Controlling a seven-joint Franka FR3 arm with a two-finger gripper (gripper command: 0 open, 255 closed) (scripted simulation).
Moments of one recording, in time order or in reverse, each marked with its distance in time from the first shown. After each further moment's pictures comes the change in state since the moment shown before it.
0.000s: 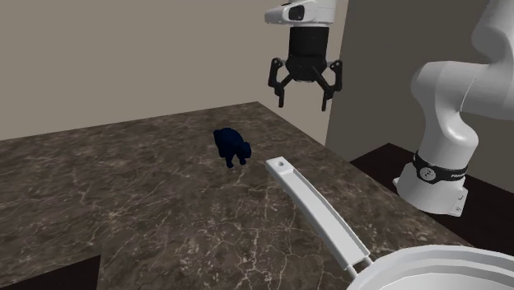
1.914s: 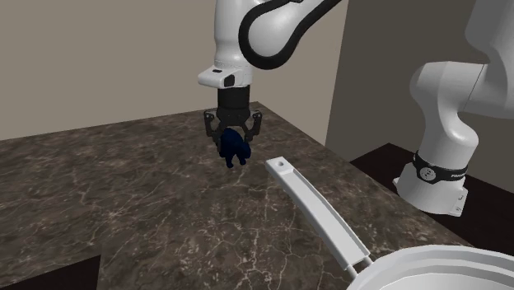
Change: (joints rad) arm 0.133 0.745 -0.286 0.314 0.520 0.319 -0.997
